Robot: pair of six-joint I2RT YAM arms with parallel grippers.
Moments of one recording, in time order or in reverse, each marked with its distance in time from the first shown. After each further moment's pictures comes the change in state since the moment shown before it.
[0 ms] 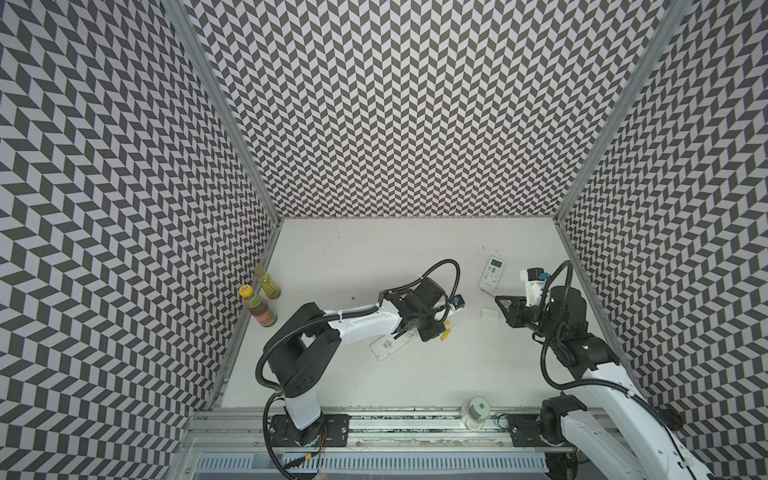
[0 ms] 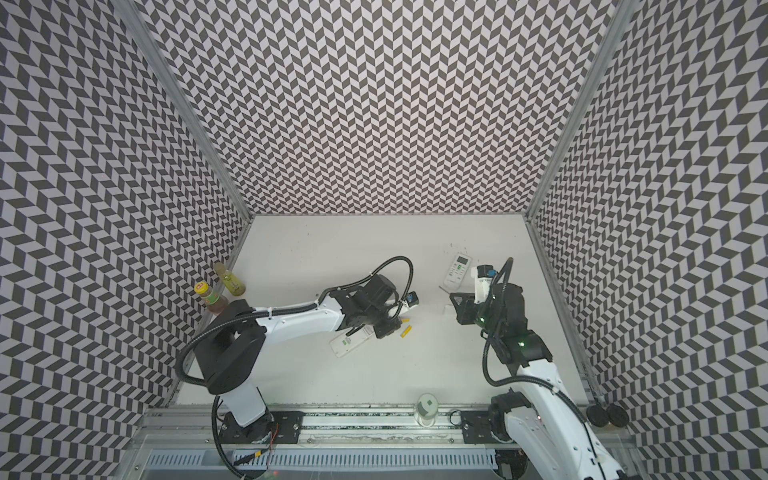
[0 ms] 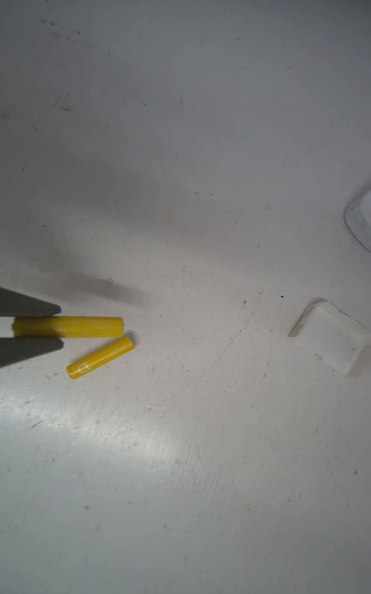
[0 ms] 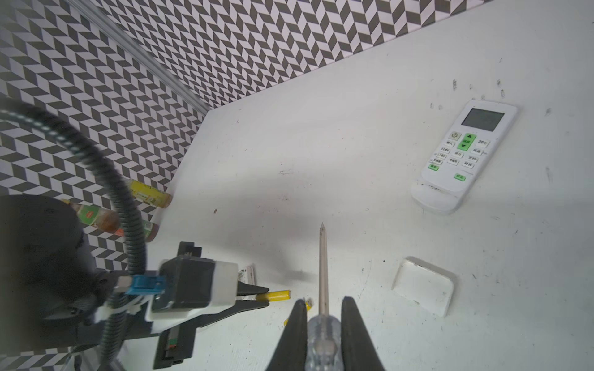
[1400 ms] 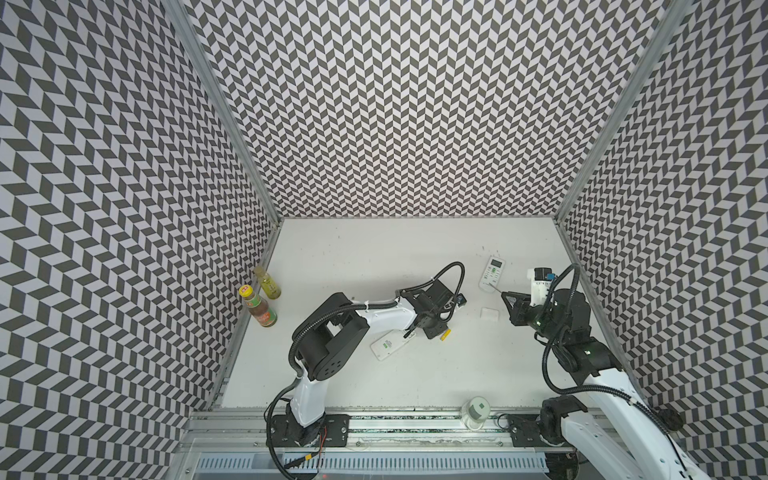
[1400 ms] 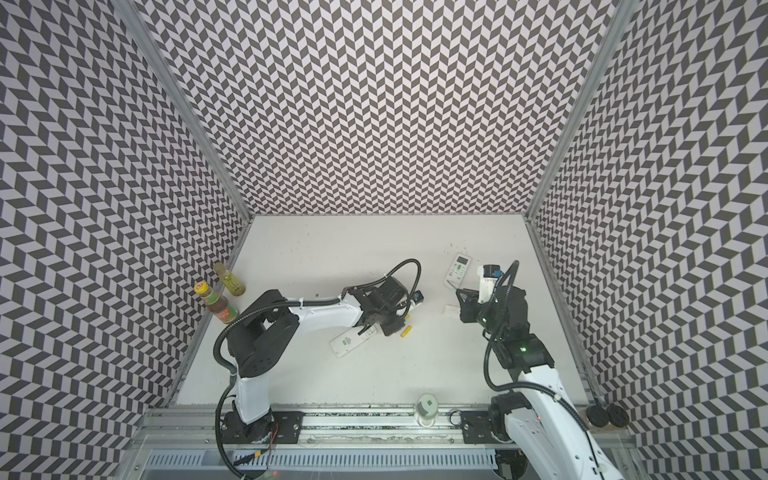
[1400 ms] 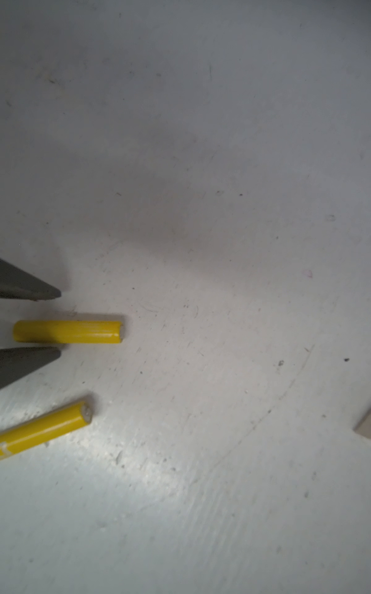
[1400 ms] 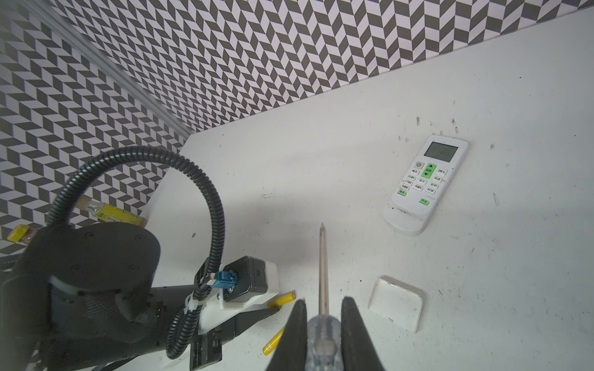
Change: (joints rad) left arm -0.007 0.150 0.075 0.000 -0.129 -0.048; right arm 0.000 -0.018 -0.013 0.041 0.082 -0.010
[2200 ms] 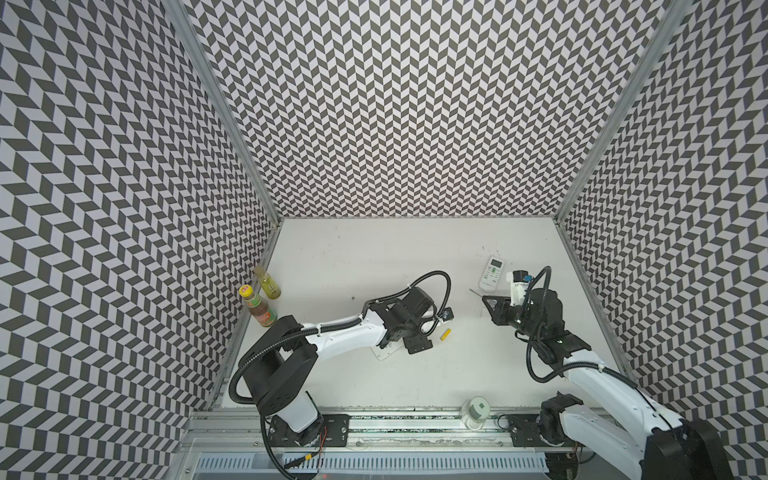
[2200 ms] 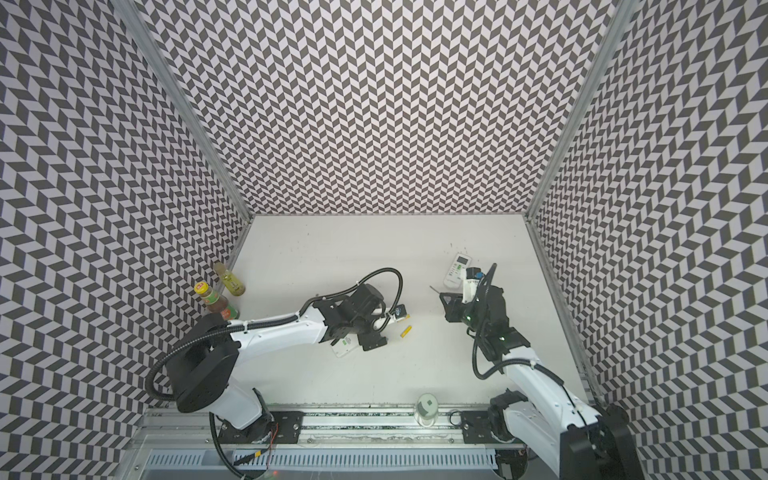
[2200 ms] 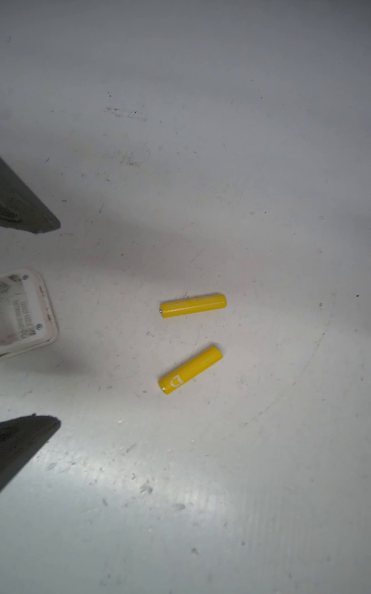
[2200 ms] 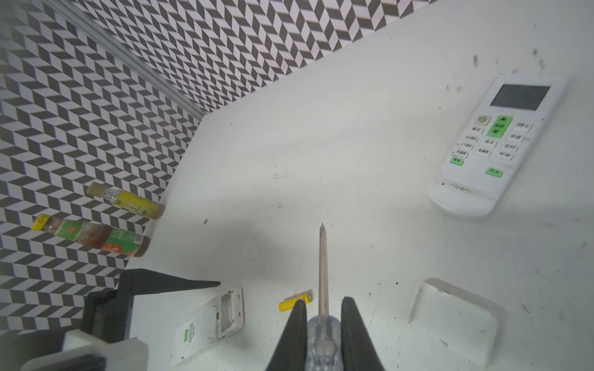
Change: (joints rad) left arm 0.000 -0.362 -0.288 -0.021 -0.010 0.260; right arm 0.123 0.288 -0.112 0.350 -0.014 0.126
